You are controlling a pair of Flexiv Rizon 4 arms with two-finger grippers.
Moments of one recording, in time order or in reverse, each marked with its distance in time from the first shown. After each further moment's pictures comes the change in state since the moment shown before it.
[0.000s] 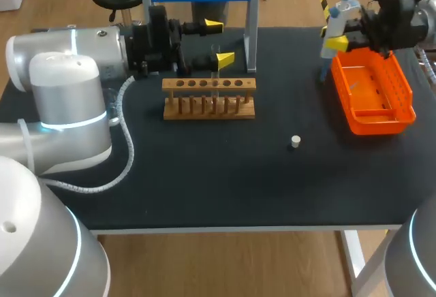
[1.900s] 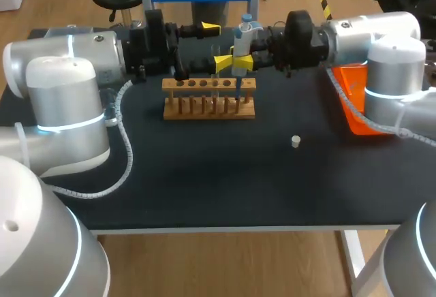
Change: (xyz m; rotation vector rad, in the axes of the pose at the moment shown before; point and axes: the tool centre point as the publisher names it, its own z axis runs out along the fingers) left arm 0.003 0.002 -0.004 0.009 -0.008 -0.007; right arm -0.020 -0.032 0.177 -0.070 0.066 0.009
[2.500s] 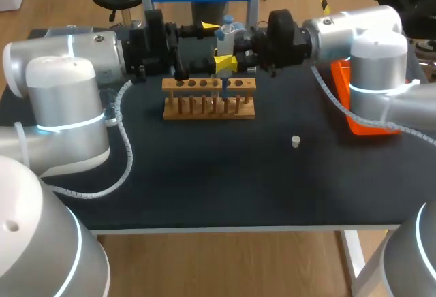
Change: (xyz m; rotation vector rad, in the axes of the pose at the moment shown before) left arm 0.000 0.000 0.000 -0.001 0.000 0.000; right arm -0.005 -0.006 0.029 0.020 0.046 0.004
